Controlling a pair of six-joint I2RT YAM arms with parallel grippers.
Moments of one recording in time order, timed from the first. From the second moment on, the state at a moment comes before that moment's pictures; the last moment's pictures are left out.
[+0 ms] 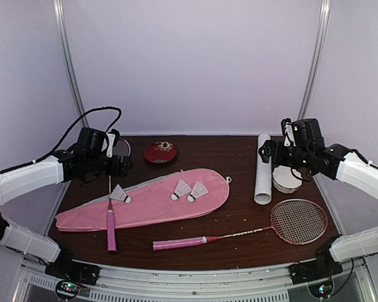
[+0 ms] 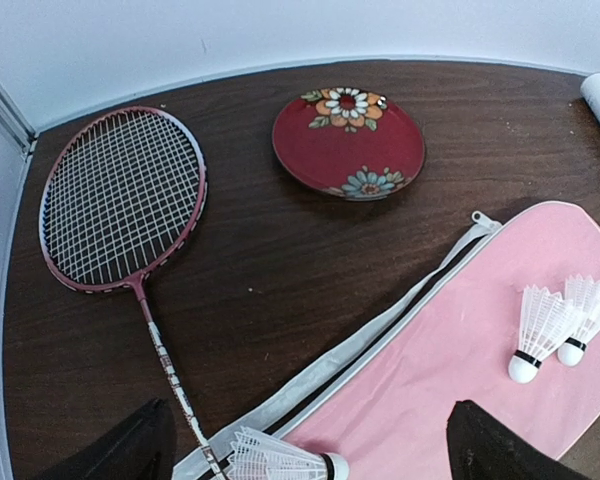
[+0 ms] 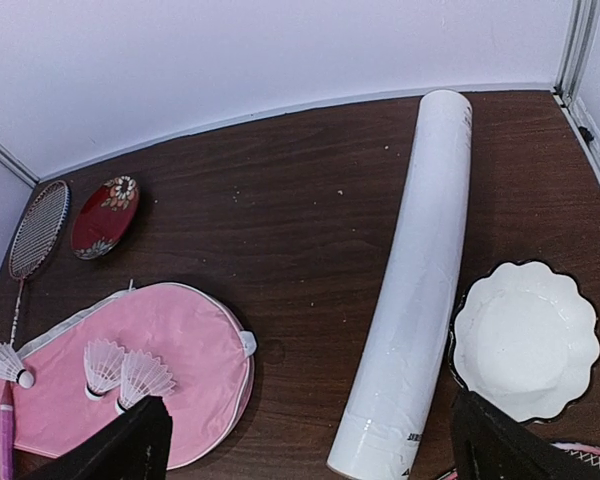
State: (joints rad) left arm -0.46 1.28 0.88 -0.29 -0.13 -0.18; right arm 0.47 1.14 0.93 -0.37 0.17 0.45
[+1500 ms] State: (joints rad) left arm -0.51 1.17 0.79 -0.10 -0.18 -0.14; right arm 0.21 2.24 1.96 -0.88 0.19 0.48
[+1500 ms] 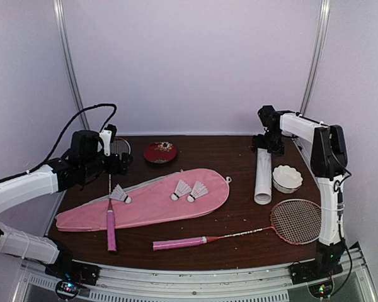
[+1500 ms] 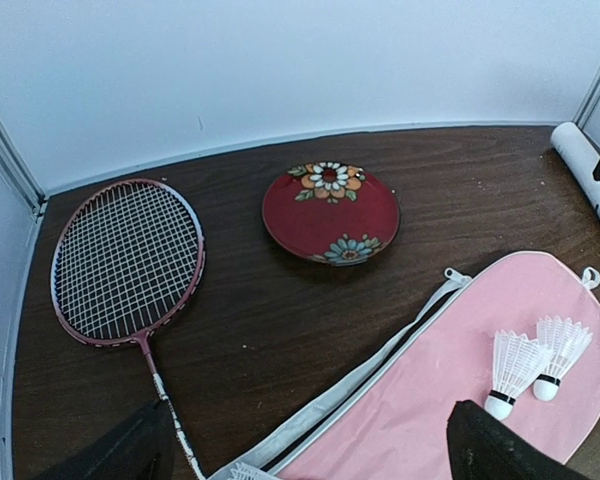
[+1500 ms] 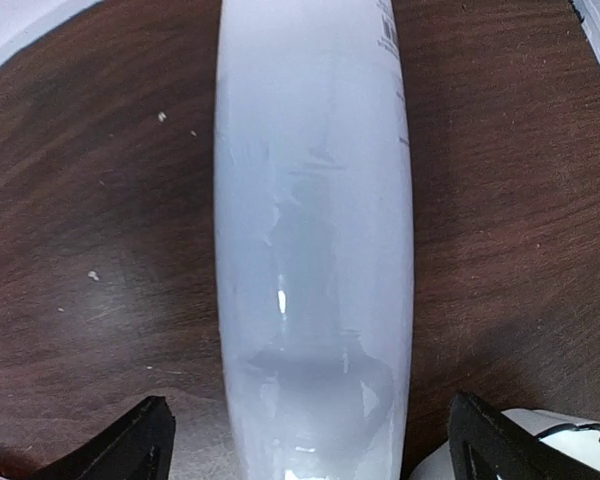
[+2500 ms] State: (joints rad) left arm -0.51 1.20 0.79 -0.10 -0.21 -0.12; right arm 0.29 2.38 2.14 -1.05 0.12 0.46
